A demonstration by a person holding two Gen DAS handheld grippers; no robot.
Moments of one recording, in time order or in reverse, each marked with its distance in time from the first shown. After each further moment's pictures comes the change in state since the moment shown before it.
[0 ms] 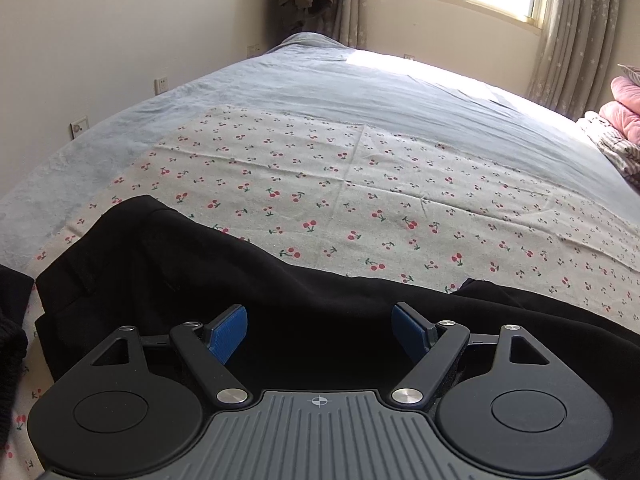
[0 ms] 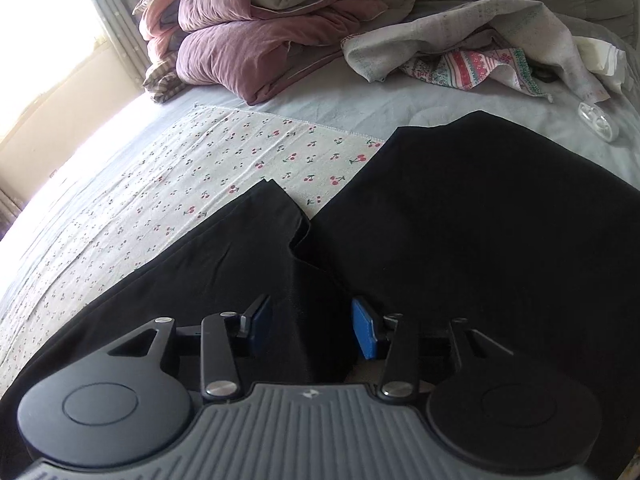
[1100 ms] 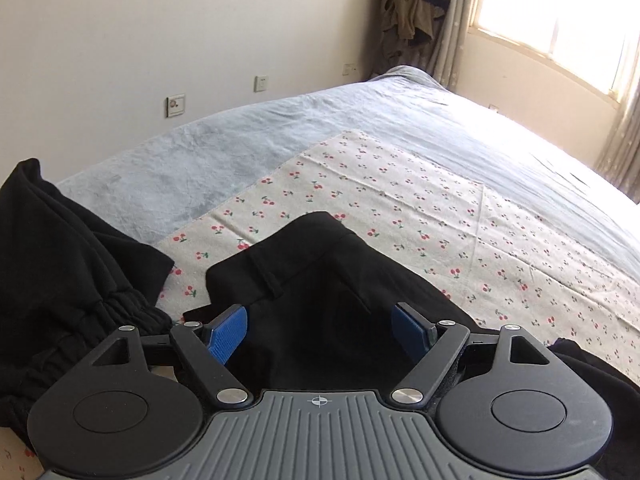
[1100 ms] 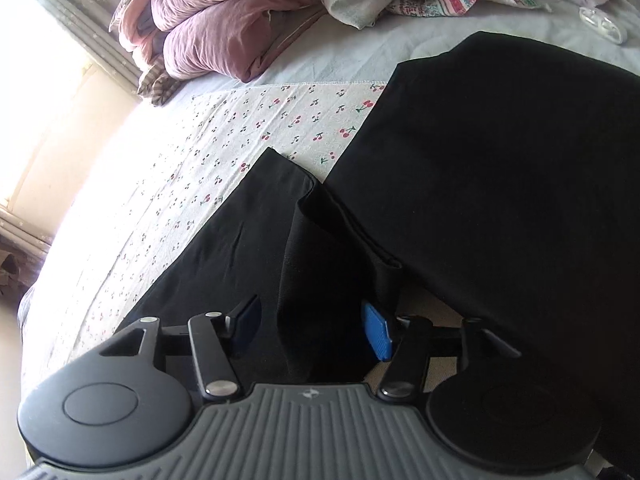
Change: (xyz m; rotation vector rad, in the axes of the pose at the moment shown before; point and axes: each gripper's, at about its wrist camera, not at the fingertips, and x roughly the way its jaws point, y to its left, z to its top) left arm -0.041 0.117 0.000 -0.203 -0.059 0.109; right arm 0.028 -0.013 0.000 0.177 0.062 -0.070
